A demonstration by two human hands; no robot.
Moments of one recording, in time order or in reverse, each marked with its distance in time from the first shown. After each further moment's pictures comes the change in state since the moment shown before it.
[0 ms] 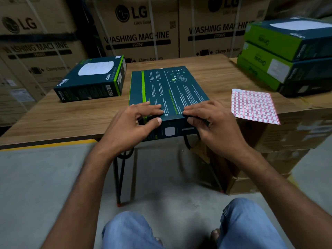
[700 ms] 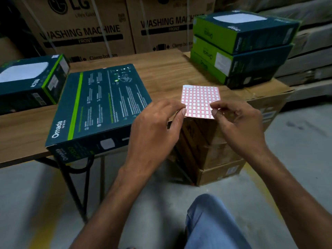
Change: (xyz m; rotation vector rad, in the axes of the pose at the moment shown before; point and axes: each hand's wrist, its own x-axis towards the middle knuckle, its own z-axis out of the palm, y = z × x) left_hand 0.041 0.111 0.152 0.080 0.289 0.395; right_hand -0.064 0.083 -0.111 -0.142 0.257 0.515
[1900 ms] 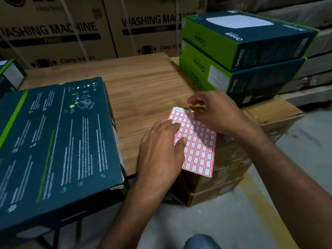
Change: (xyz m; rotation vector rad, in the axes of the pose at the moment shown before) left_hand 0.077 -0.024 0.114 0.002 -0.429 -0.492; right_hand 0.168 0.056 0.053 -0.372 -0.448 -0.011
